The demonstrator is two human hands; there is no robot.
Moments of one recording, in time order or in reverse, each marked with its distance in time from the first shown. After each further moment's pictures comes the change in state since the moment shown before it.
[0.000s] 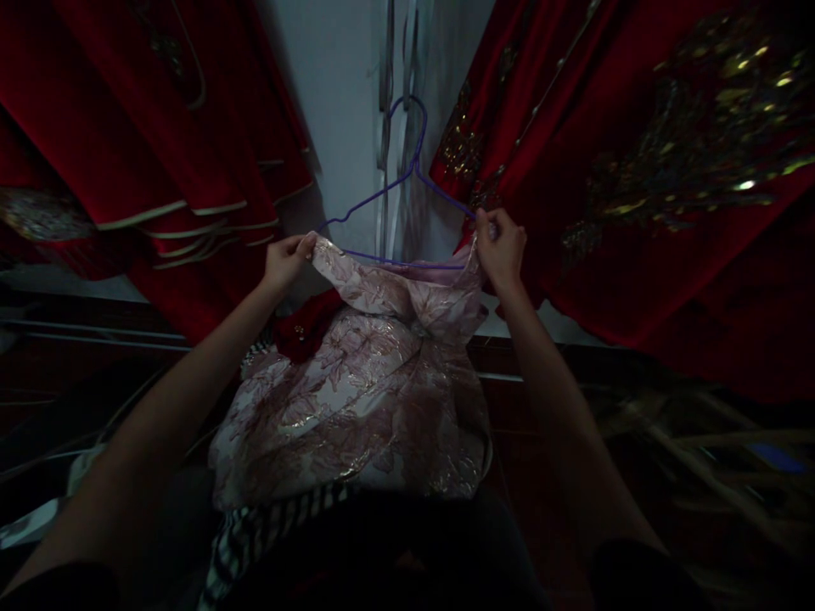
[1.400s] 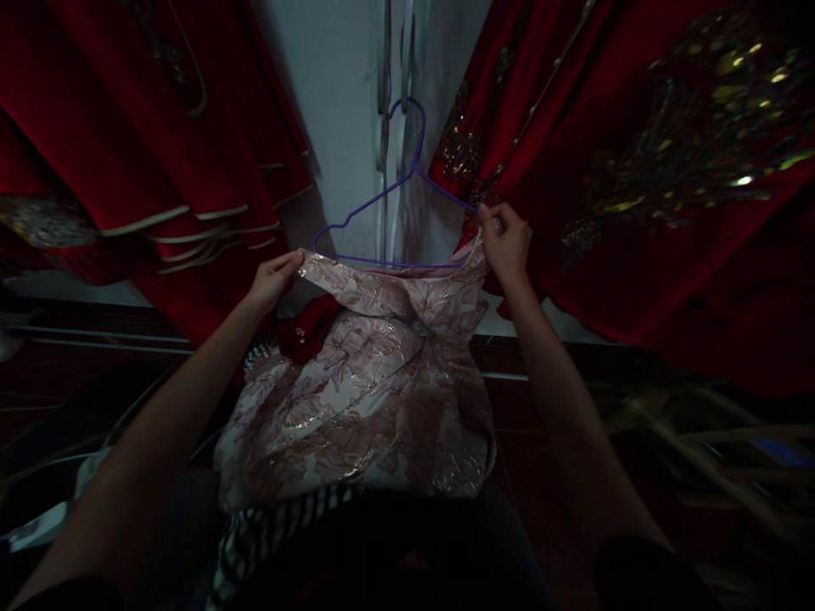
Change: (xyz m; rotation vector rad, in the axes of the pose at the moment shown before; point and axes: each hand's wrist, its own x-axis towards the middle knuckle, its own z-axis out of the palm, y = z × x) left_hand -0.018 -0.031 -0.029 -0.282 -0.093 -0.201; right_hand 0.009 0.005 -0.005 0.056 0.020 -0.014
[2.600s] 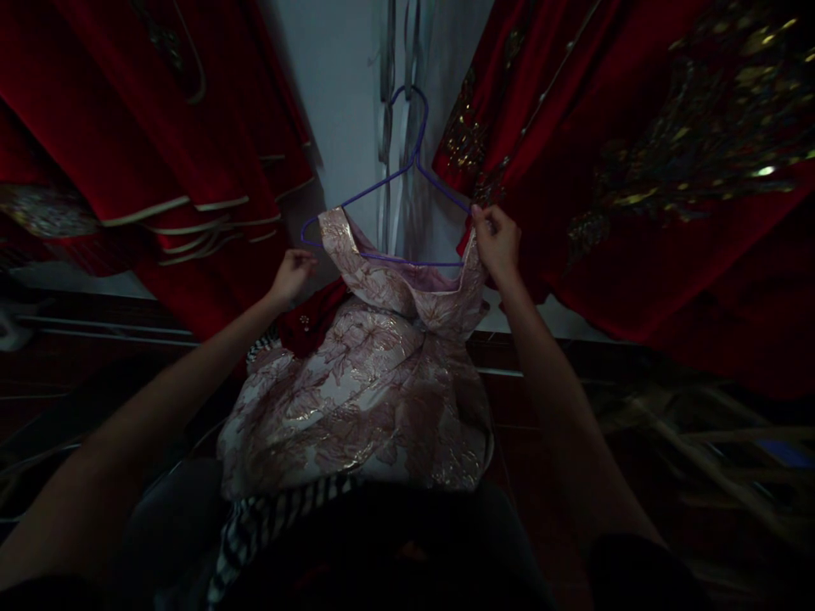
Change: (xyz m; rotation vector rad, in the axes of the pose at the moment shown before) left_hand -0.007 0.000 0.028 0.239 0.088 -0.123; right_hand -0.011 -0.004 0.012 0.029 -0.069 0.045
